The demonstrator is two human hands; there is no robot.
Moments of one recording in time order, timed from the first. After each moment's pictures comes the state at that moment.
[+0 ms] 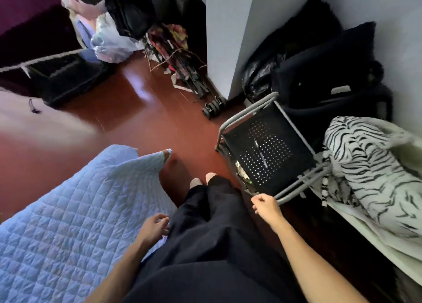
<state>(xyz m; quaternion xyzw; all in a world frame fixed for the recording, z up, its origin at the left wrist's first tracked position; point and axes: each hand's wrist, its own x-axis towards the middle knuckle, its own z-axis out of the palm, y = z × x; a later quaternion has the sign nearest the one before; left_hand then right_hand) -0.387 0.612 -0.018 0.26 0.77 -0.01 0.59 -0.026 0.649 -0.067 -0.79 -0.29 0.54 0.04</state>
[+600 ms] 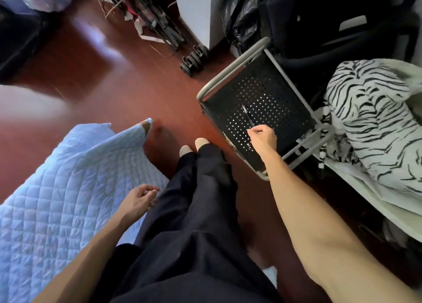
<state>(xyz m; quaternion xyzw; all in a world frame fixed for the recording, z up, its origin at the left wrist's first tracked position) -0.359 0.698 -0.043 0.33 0.73 -0.10 0.59 0.015 0.781 -0.144 -0.86 -0.24 0.44 0.11</state>
